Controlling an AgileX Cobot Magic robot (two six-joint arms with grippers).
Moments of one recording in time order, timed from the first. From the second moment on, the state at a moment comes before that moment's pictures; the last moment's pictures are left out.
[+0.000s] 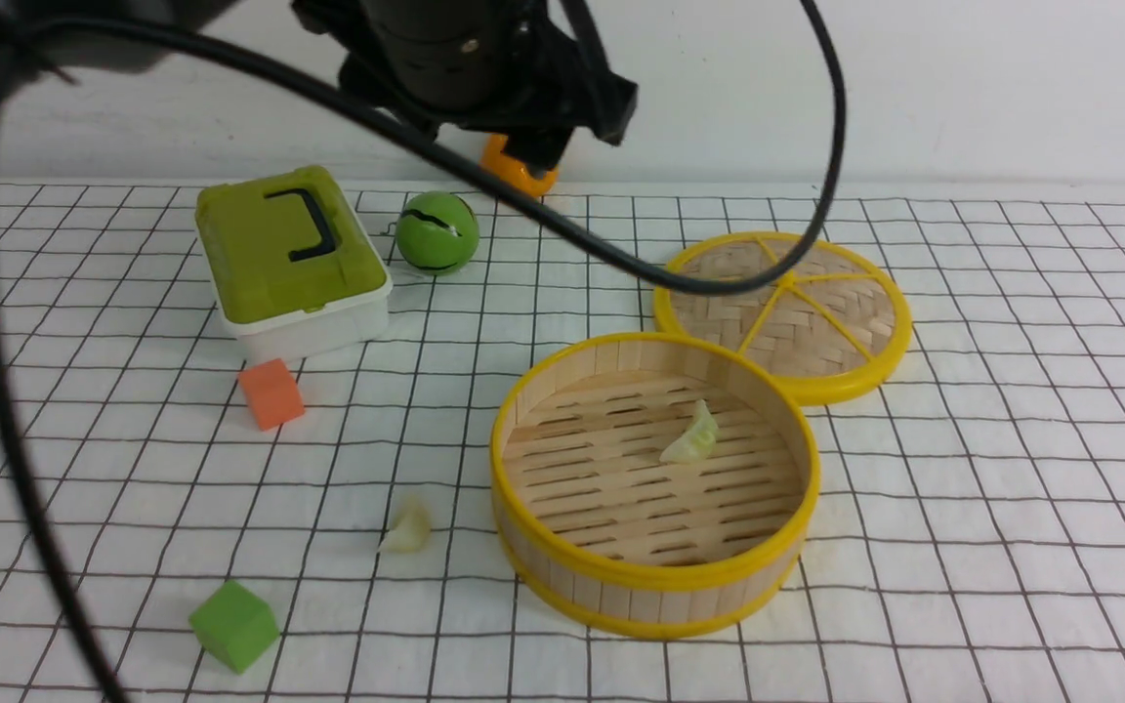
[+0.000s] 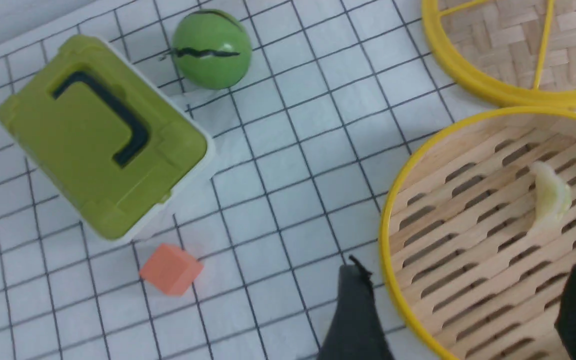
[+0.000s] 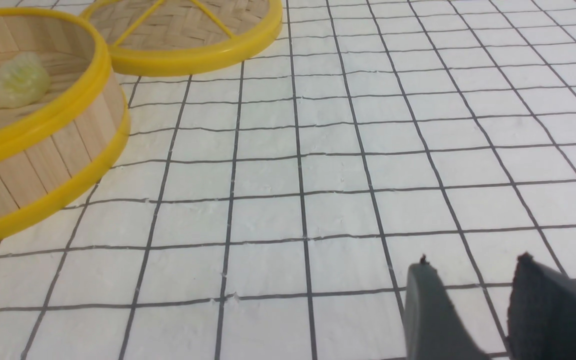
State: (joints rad) right arm -0.03 -0.01 0.02 -0.04 0.38 0.15; left arm -0.69 1.74 -1.96 0.38 1.24 -0.31
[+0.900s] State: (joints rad) right arm -0.03 -0.01 0.02 -0.04 0.38 0.15; left arm -0.34 1.57 -1.13 0.01 0.82 -0.31
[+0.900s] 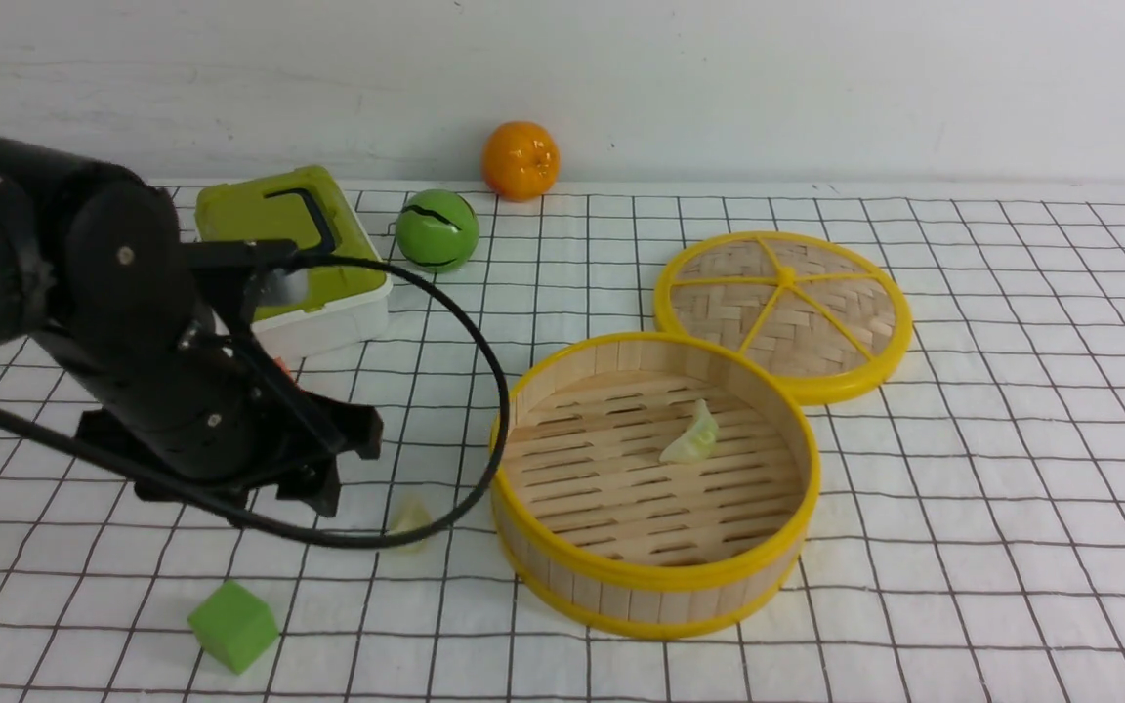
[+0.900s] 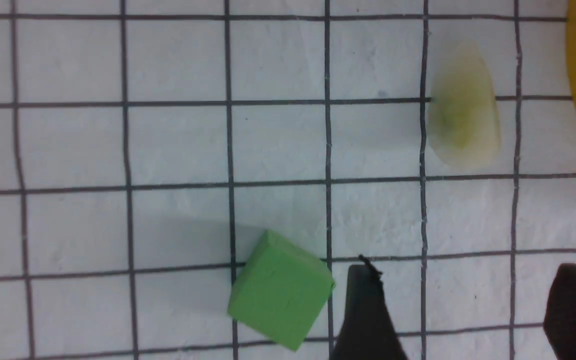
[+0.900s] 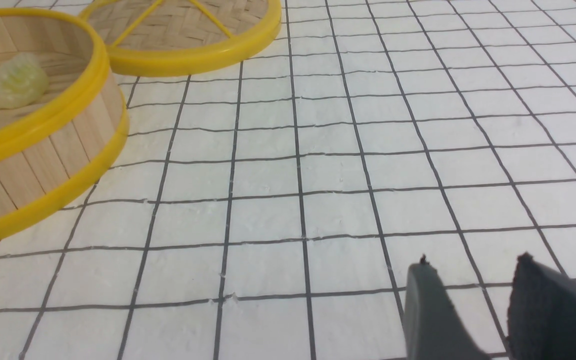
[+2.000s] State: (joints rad) right arm -0.03 -0.01 0.02 -0.04 0.38 0.15; left arm -0.34 1.92 -1.34 -0.15 0.79 -0.19
